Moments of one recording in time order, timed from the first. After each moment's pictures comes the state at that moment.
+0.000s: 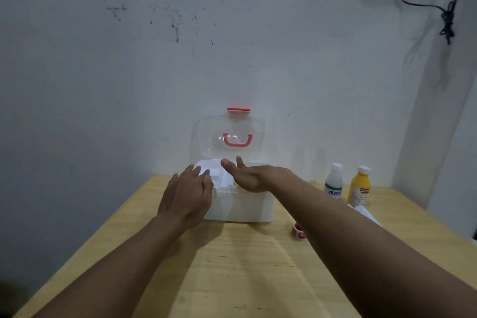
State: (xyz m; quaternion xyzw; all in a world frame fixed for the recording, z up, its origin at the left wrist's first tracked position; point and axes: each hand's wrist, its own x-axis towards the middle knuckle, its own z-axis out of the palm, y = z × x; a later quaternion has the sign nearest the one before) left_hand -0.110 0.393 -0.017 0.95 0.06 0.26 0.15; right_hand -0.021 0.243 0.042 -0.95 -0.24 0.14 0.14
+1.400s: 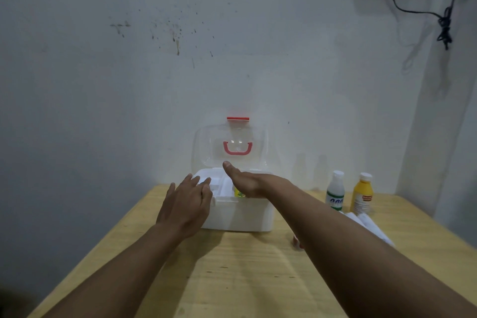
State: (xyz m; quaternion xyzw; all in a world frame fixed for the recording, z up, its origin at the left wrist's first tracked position) left_hand -0.106 0.399 -0.017 0.96 0.06 0.23 0.15; right_hand -0.037 0.241 0.053 -0.92 -0.24 0.17 0.27
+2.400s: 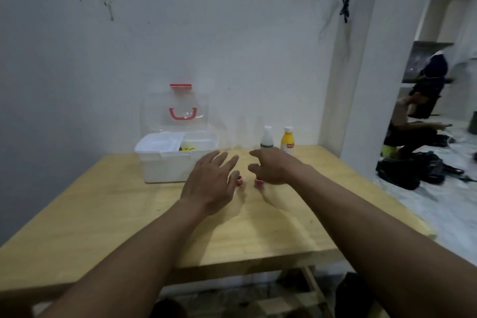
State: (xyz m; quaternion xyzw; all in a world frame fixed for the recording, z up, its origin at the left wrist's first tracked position) left_hand -0.149 0.235 -0.031 0.95 -0.13 0.26 0.05; right_hand -0.101 0.062 0.019 -0.98 -0.19 -0.03 0.08
